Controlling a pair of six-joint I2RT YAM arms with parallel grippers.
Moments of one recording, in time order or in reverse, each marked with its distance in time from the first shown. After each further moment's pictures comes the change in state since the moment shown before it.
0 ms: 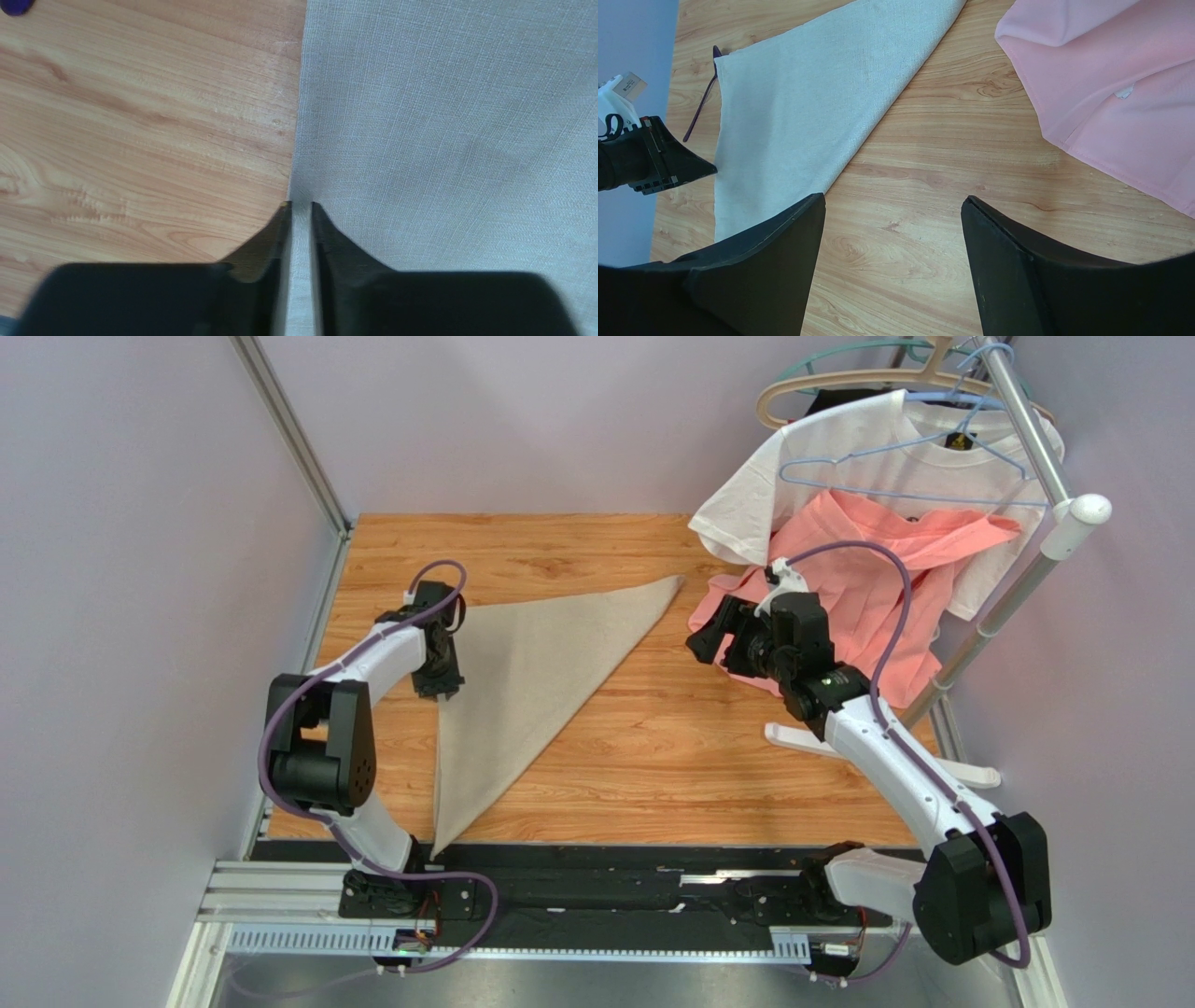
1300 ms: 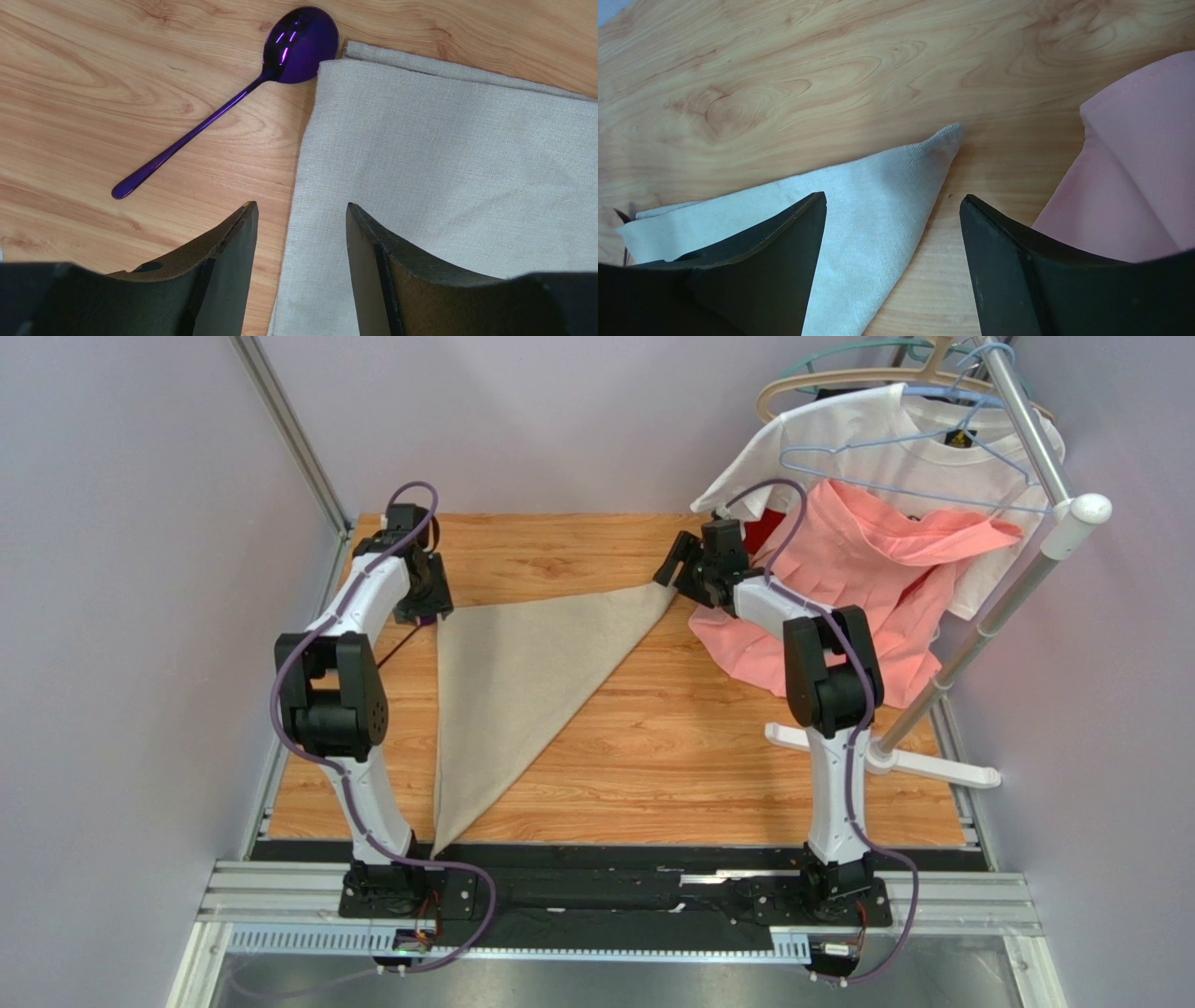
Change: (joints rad) left arm 0.105 0.270 0.552 -0.119 0.060 0.060; right arm -0.080 1.022 0.755 0.131 0.024 0.077
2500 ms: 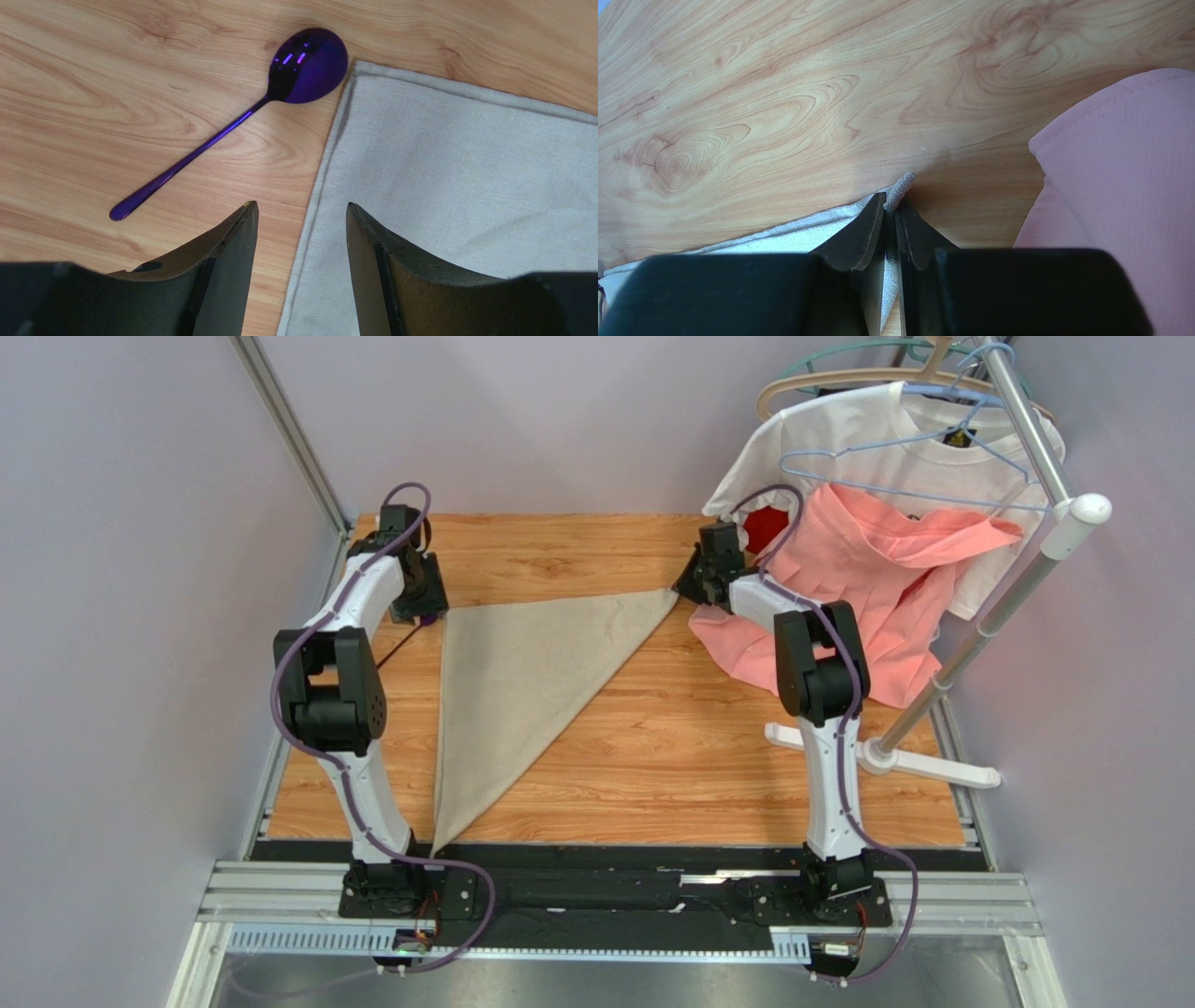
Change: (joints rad) left arm 0.037 0.024 0.004 0.033 0.048 0.020; right arm -0.023 0.137 0.119 -0.043 0.066 0.056
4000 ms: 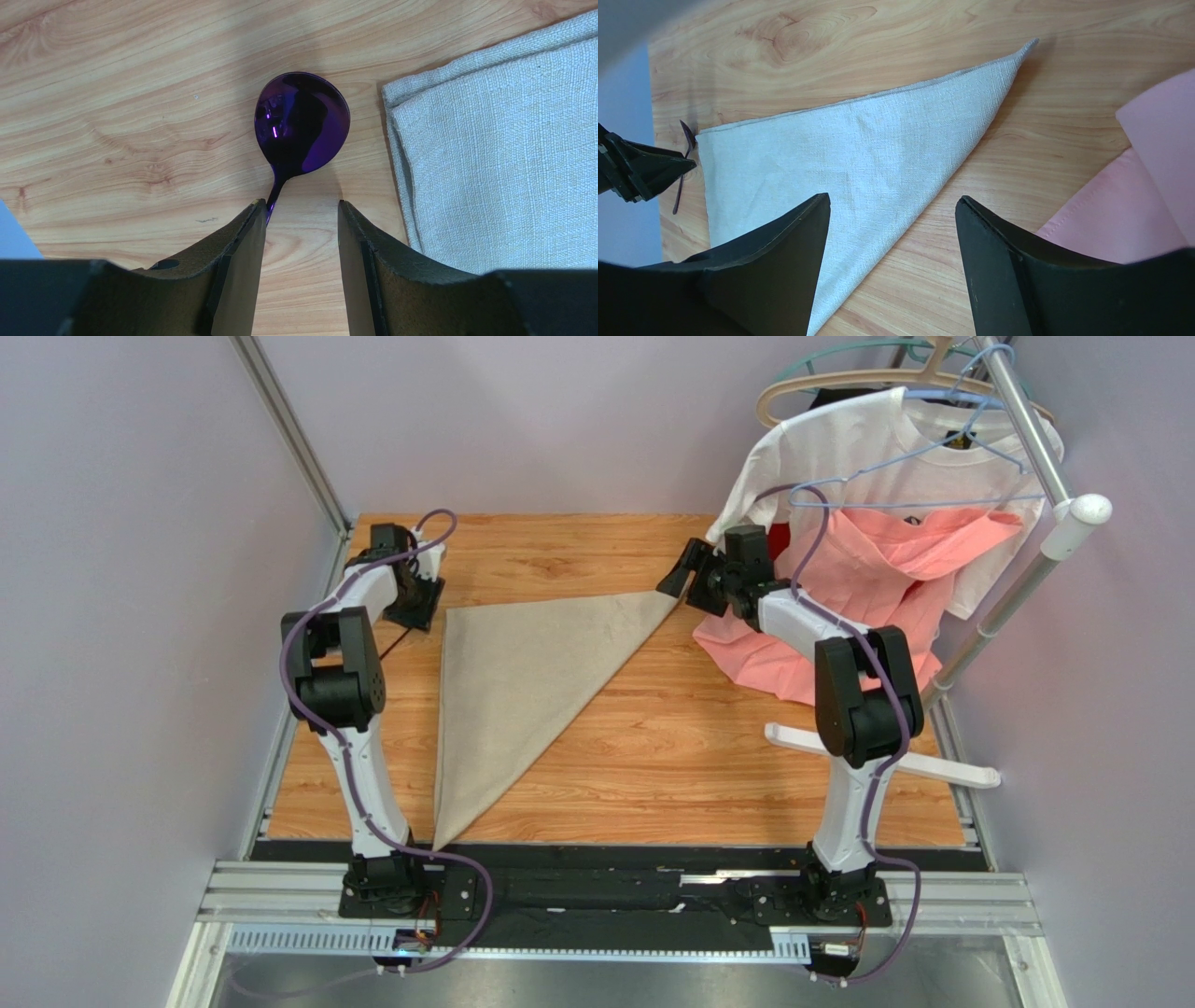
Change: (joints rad) left arm 0.089 0.178 0.004 0.160 0.180 0.629; right arm -0.005 -0.360 -0.333 0.072 -0.250 -0.086
